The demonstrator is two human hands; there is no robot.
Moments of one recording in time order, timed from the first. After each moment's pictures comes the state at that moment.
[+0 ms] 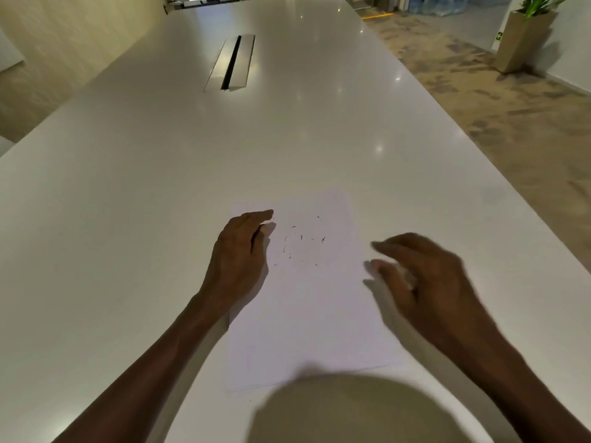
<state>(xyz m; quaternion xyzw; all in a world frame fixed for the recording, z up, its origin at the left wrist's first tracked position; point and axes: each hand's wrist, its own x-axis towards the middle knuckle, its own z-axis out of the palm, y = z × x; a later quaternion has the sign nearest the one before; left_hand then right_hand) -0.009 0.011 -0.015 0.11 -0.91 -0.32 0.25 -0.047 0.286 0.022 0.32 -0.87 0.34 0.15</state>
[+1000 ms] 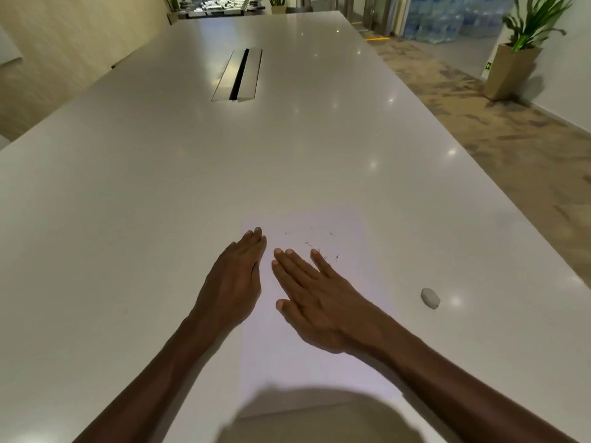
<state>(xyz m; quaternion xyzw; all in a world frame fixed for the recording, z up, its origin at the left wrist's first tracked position) -0.001 -0.034 -0.052 0.06 -0.97 -0.19 0.16 -0.046 0.164 -0.017 0.51 -0.85 0.10 -0.08</state>
